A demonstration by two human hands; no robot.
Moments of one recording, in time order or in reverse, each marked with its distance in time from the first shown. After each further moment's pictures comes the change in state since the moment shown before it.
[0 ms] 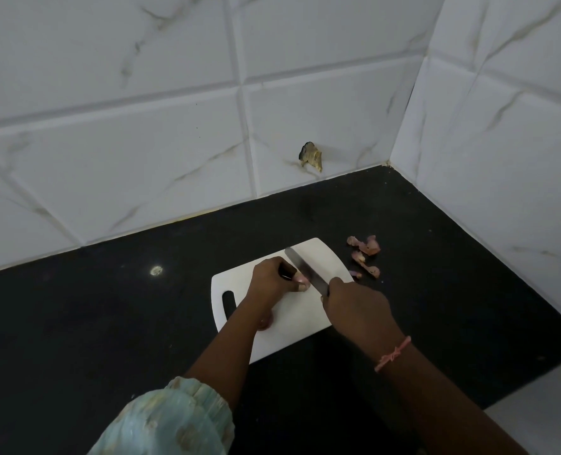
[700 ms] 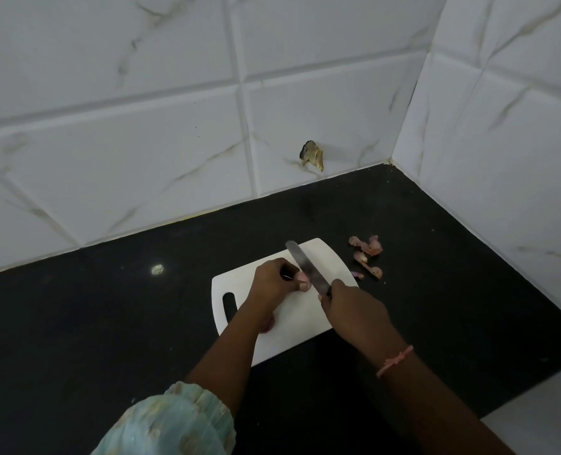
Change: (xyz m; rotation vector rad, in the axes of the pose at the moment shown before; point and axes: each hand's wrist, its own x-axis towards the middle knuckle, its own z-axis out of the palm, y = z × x) left_hand 0.003 0.000 0.002 0.002 -0.014 -0.006; right_hand 0.008 0.003 0.015 0.130 0.051 0.002
